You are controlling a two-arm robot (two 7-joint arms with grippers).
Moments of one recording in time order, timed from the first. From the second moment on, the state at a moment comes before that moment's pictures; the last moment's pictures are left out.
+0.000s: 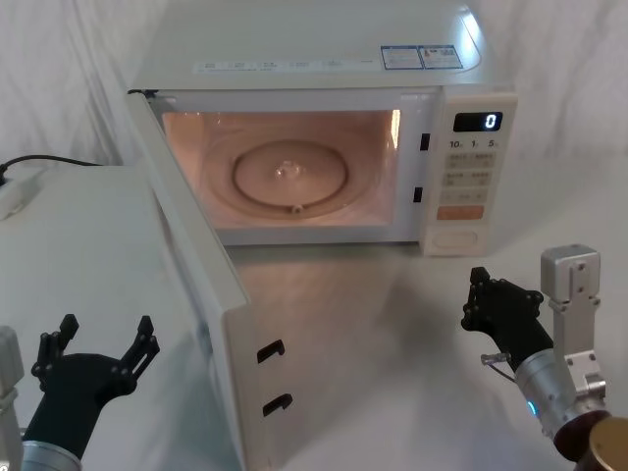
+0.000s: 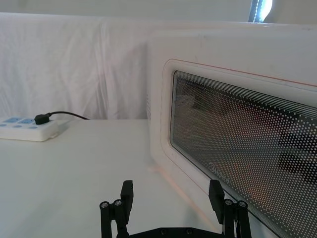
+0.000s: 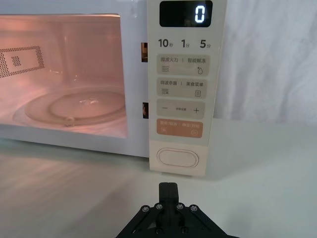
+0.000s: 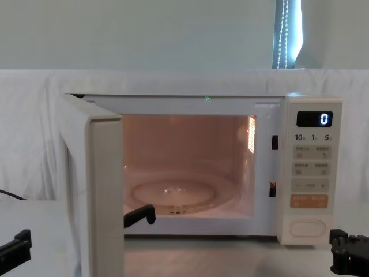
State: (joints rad) left arm 0.27 0.24 0.04 -1.85 -0.25 -0.02 -0.02; right arm 0.10 0.06 -0.14 -1.40 0.06 -0.08 0.10
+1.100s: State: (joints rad) left arm 0.27 0.24 0.04 -1.85 -0.25 -0.02 -0.02; right arm 0.11 0.06 -0.14 -1.40 0.06 -0.08 0.10
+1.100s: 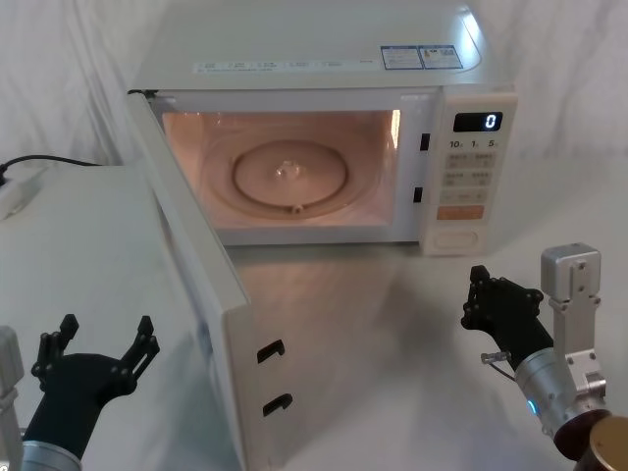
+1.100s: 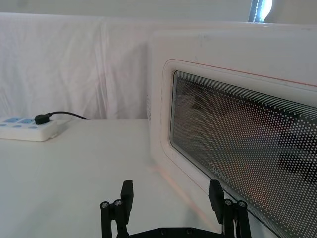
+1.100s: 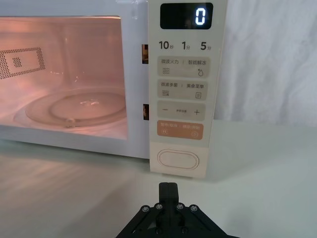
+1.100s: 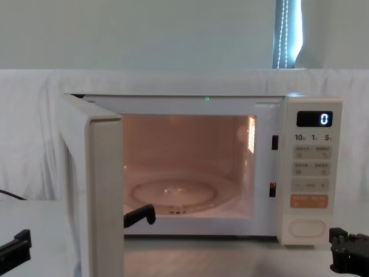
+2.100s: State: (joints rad) left arm 0.27 0.24 0.04 -1.85 -0.25 -0.02 -0.02; right arm 0.11 0.06 -0.14 -1.40 0.06 -0.08 0.10
